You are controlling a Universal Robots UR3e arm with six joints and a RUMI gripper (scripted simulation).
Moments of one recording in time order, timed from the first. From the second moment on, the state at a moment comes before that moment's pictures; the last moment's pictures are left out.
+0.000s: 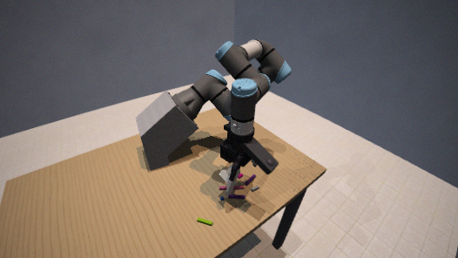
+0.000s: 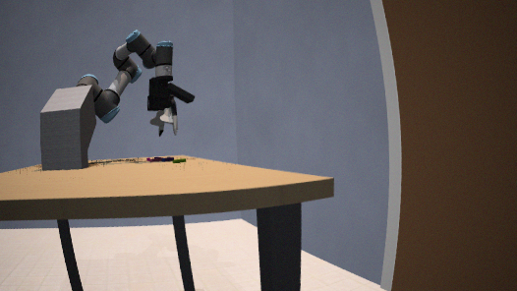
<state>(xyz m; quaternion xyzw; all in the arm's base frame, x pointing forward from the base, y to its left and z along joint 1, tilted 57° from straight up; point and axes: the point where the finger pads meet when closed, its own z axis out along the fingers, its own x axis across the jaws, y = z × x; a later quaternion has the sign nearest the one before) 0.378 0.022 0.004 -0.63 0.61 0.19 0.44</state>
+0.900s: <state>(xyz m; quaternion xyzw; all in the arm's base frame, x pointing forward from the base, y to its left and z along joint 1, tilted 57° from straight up) 0.388 -0.002 -0.027 -0.46 0.74 0.30 0.38</state>
